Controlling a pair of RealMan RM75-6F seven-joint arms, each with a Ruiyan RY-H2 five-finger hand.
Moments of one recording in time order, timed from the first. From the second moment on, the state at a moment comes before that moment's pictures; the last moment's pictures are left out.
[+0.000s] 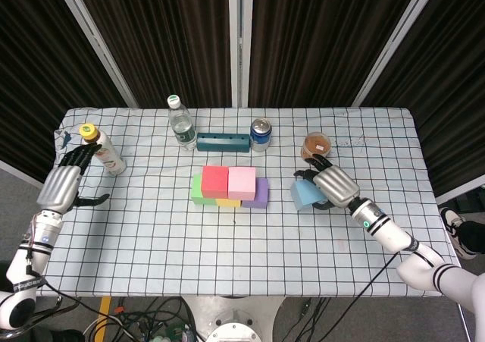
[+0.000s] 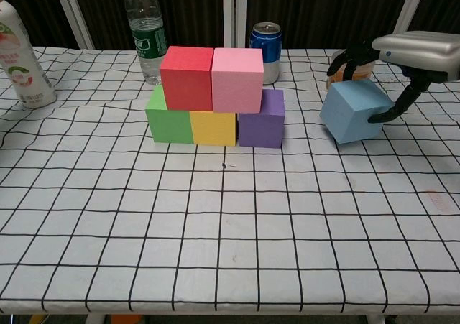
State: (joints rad) left arm -0.45 -1.14 -0.15 -1.58 1.26 1.16 -0.16; right arm 0.76 -1.40 0.00 -1.10 -1.65 1.01 0.37
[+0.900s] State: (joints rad) left arm -0.42 -1.13 -0.14 -1.60 1.29 1.17 -0.15; right arm 1.02 -1.18 0.30 -1.73 -0.97 0.79 -0.14
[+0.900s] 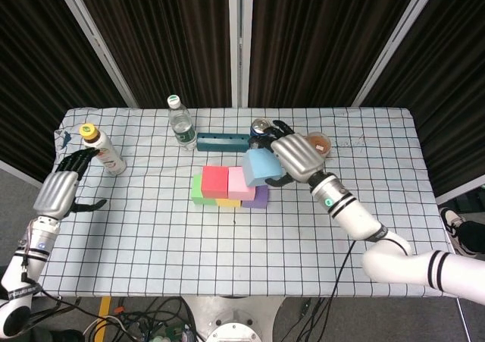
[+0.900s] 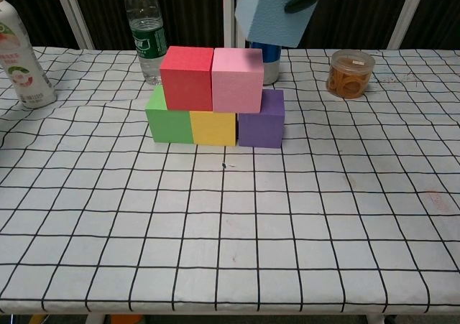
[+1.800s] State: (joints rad) left arm -0.41 -1.14 -0.15 -1.55 1.30 1.15 -0.21; right arm 1.28 -1.33 0.26 -1.71 -0.59 0.81 -0.44
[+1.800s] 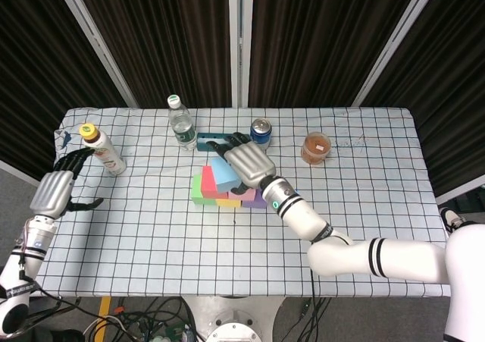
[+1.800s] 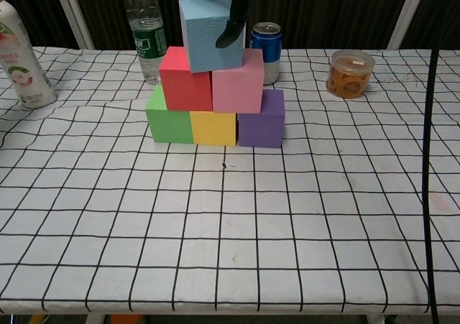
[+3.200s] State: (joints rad) left arm -0.40 -1.14 -0.15 -1.56 1.32 1.16 -0.21; right arm 1.24 -1.33 0.24 -1.66 -0.71 0.83 -0.38
